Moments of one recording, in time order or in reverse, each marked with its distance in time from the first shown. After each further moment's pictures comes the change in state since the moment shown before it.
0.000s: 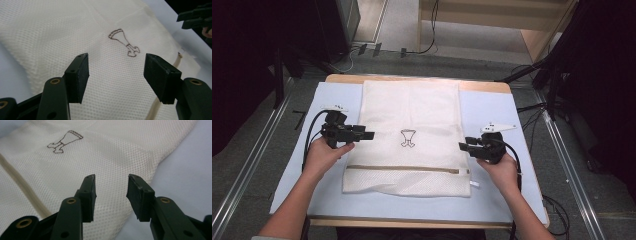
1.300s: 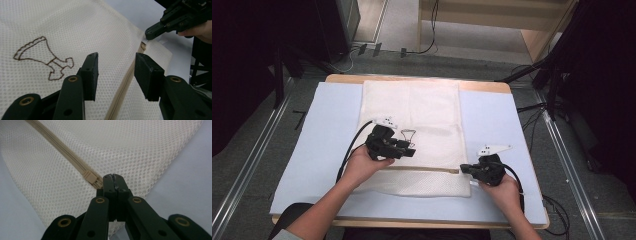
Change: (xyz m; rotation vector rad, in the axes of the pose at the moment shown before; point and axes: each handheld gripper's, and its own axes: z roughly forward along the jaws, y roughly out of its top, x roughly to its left) left arm -0.095 0.009 0.080 0.107 -0.132 0.230; right arm 0.027 -0.047 -0.005 0.148 0.067 -0.015
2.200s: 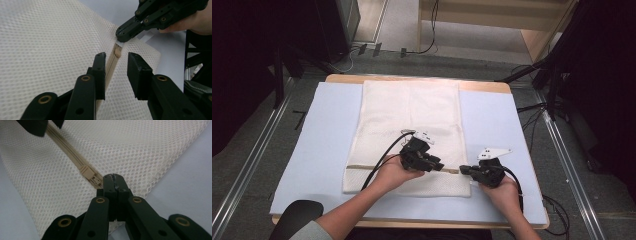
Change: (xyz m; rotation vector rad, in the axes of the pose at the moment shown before) left arm -0.047 0.013 0.082 0.121 -0.083 0.087; right arm -0.006 -0.012 0.007 -0.045 0.021 -0.061
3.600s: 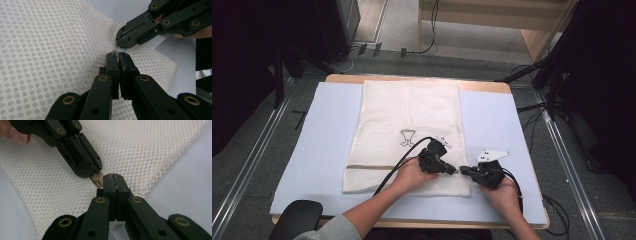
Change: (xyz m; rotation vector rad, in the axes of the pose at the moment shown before) left arm 0.006 0.011 0.052 0.077 -0.065 -0.071; right arm 0.006 -0.002 0.000 -0.005 -0.039 -0.045
